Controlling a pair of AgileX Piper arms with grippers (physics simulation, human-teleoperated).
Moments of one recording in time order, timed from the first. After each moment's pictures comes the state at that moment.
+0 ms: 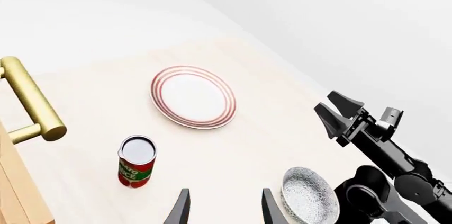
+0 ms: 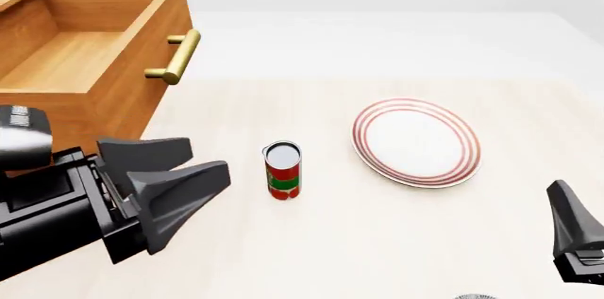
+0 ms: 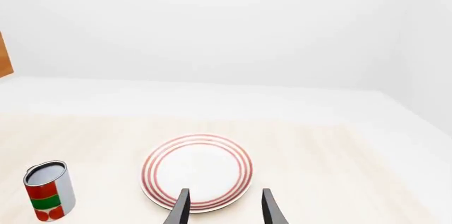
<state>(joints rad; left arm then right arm) -0.89 0.67 -0.49 0.09 -0.34 0.01 0.00 -0.02 0.00 -0.04</state>
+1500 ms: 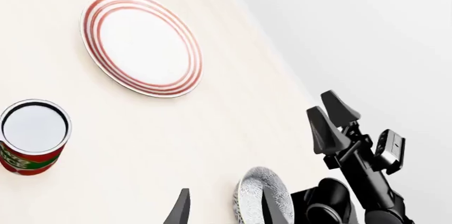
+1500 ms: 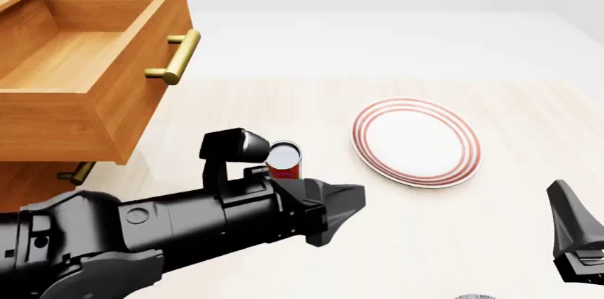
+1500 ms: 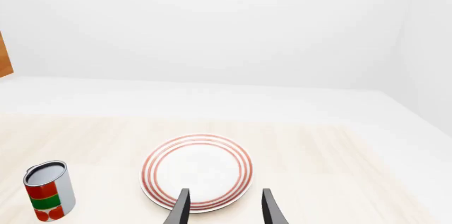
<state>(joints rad) -1.05 1.26 -0.62 -0.22 -0.69 0.01 0.00 -0.02 0.00 -0.04</state>
